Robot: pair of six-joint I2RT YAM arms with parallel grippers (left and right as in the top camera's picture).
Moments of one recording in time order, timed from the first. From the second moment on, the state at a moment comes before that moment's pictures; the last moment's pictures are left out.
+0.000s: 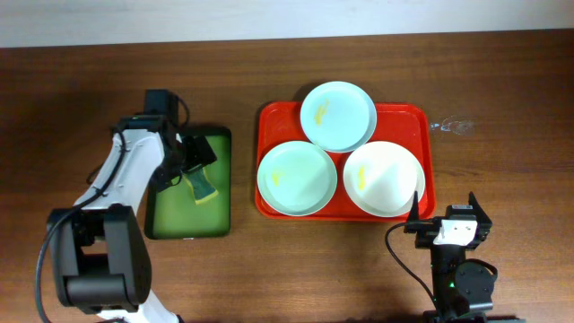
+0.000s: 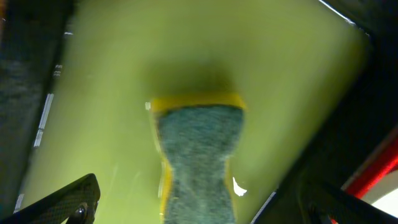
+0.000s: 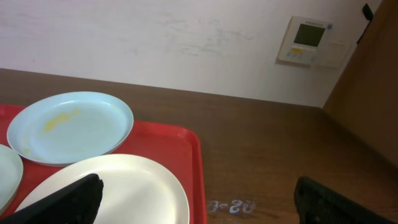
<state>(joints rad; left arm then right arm) -0.02 1.84 1.31 -0.88 0.04 -0.50 0.04 0.01 0.01 -0.06 0.18 -0.16</state>
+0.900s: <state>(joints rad) -0.04 2.01 1.76 -1.32 0.00 -0.49 0.04 0.01 0.01 -0.06 0.18 -0.16</state>
